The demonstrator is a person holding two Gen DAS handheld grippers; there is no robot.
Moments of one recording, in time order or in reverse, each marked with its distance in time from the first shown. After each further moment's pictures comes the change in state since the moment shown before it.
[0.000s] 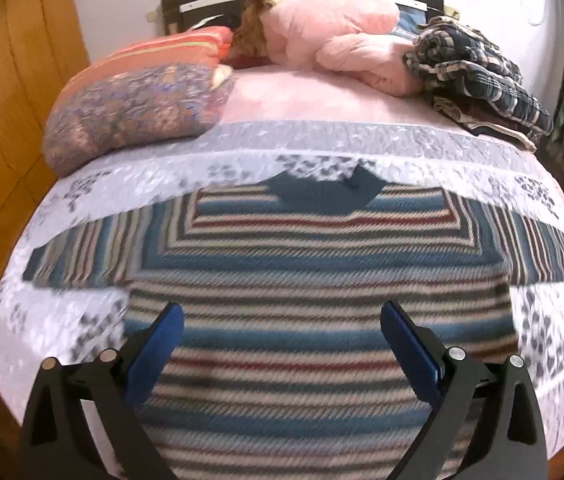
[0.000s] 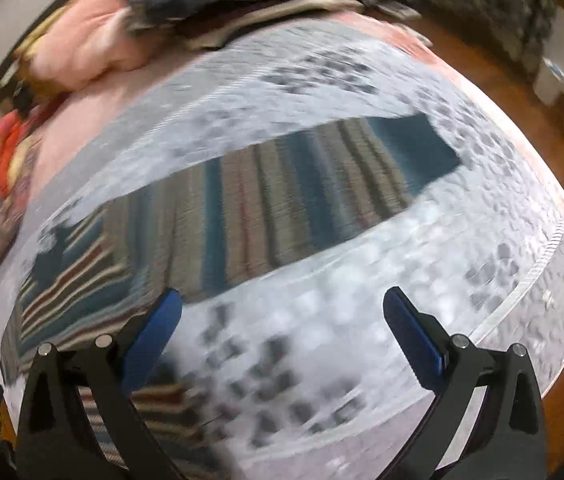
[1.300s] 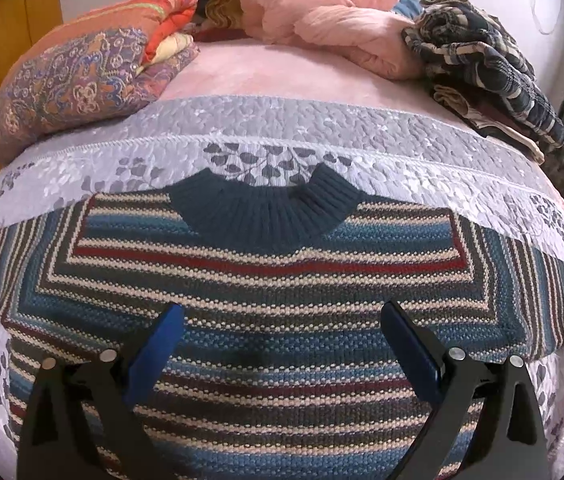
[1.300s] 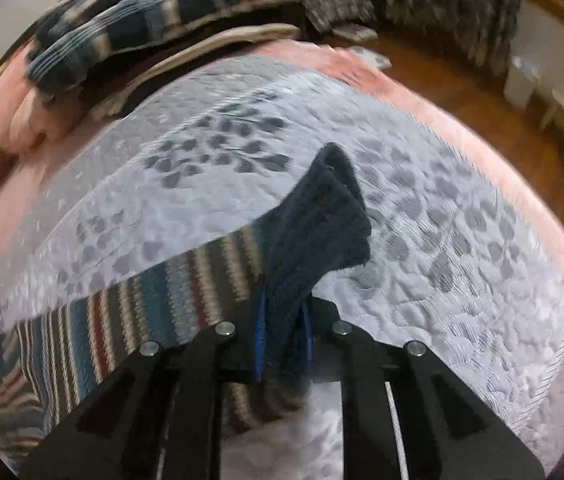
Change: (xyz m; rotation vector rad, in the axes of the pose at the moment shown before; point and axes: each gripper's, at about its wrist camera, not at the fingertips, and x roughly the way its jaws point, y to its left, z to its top) left arm 0.123 -0.045 0.038 -0.061 0.067 -0.067; right arm 0.084 -0.079 0.096 0.046 -0.178 -0.059
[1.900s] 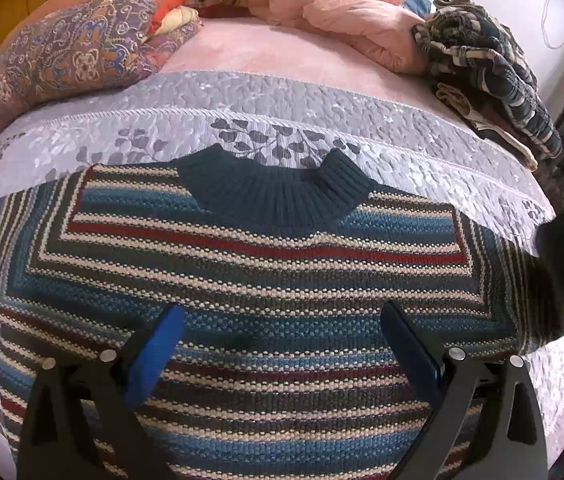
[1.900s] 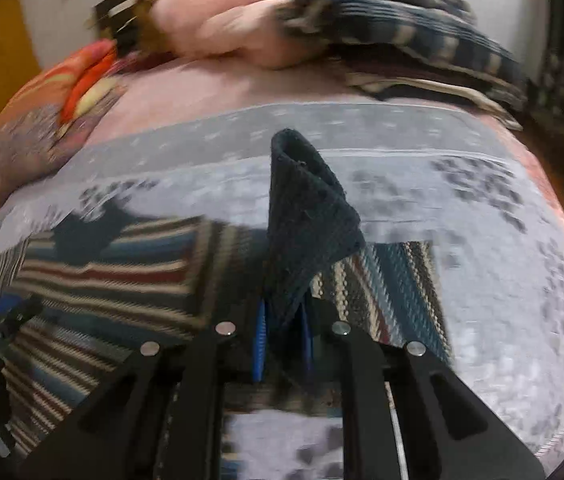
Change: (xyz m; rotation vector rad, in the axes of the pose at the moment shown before) left arm 0.000 0.027 0.001 -0.051 0.055 -0.076; right arm -0.064 0.240 -0.091 -0.492 -0.016 0.260
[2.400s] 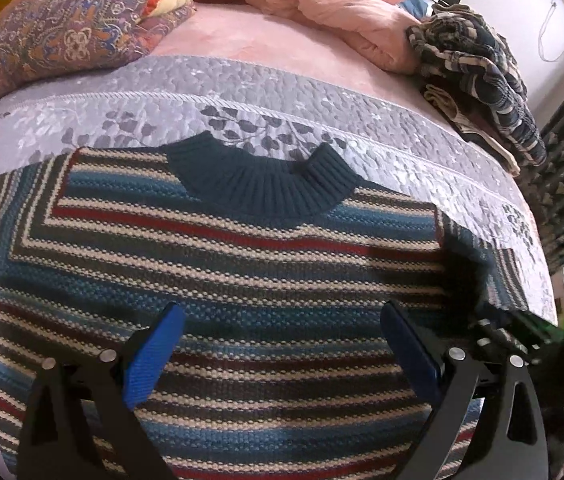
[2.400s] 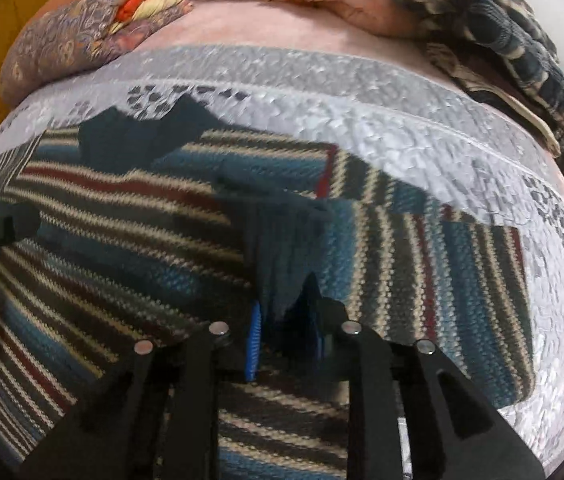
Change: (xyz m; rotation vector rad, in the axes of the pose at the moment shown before) left arm -0.002 0.005 0.002 -0.028 0.051 -0.109; right arm 0.055 0.103 -0.035 -0.227 0.132 -0.003
